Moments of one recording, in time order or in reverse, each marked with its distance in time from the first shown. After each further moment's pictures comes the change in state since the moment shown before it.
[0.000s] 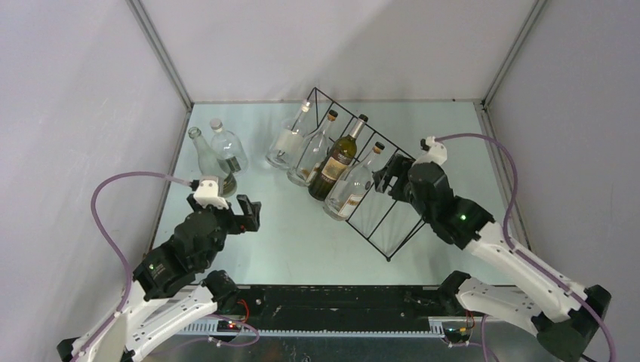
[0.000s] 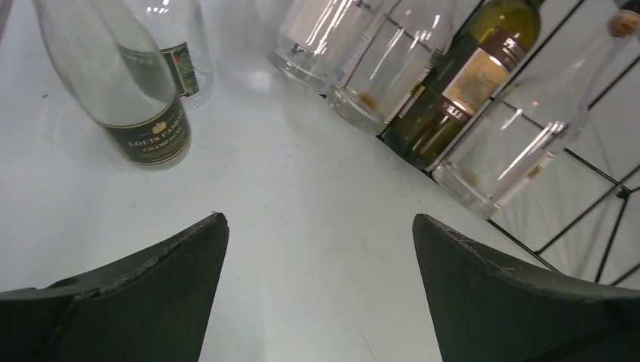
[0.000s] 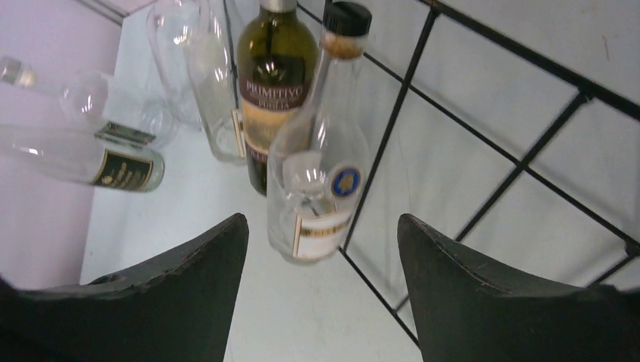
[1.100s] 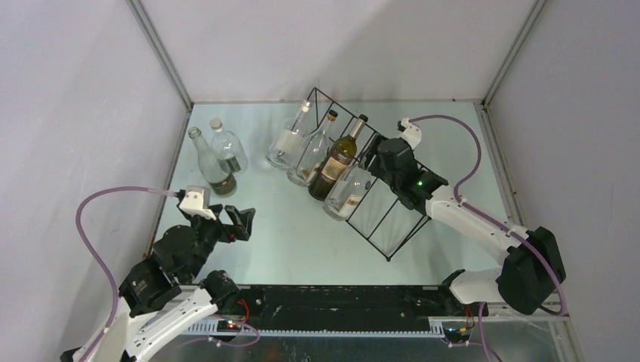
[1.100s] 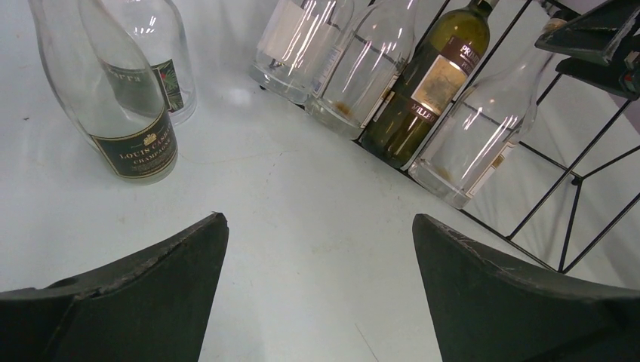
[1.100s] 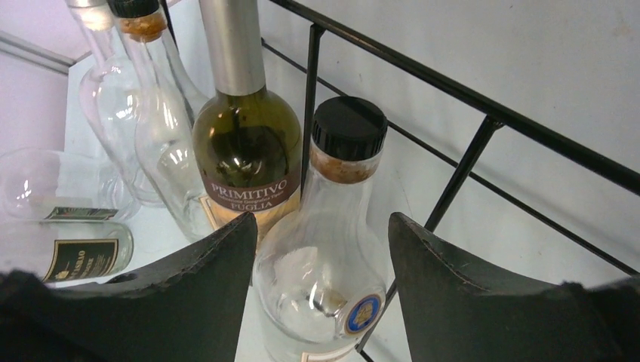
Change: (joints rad) left arm -0.005 -0.162 -0.002 -0.036 0.087 0.053; right arm -0.137 0.423 0.091 0.282 -0.016 0.030
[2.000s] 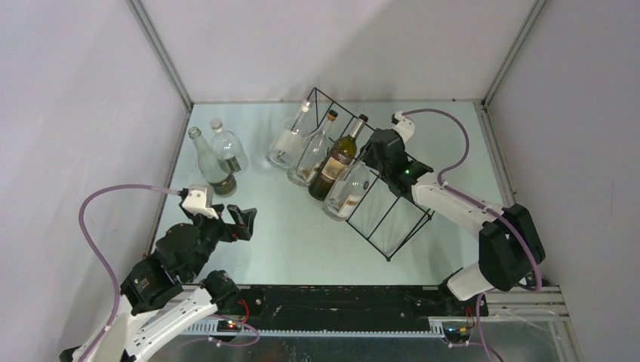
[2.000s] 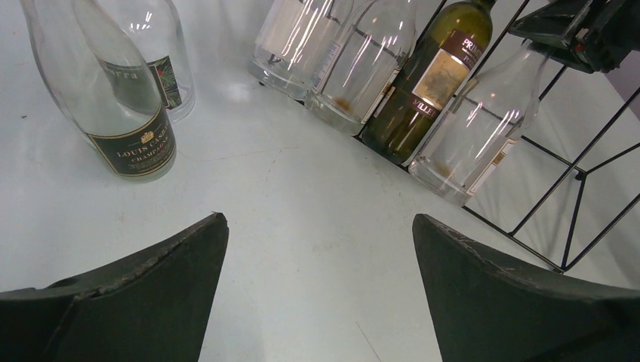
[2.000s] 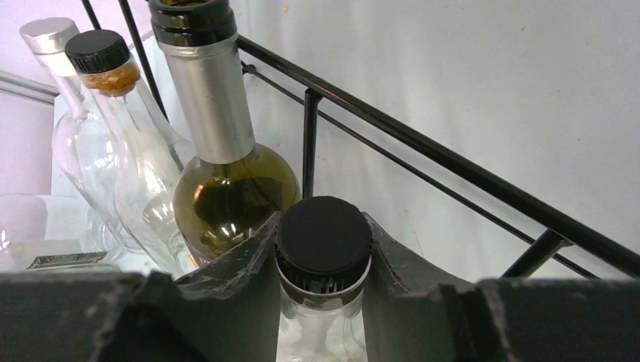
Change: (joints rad) left arm 0.000 0.023 0.000 0.000 0.006 0.000; right arm -0.049 0.182 0.067 0.107 0.008 0.007
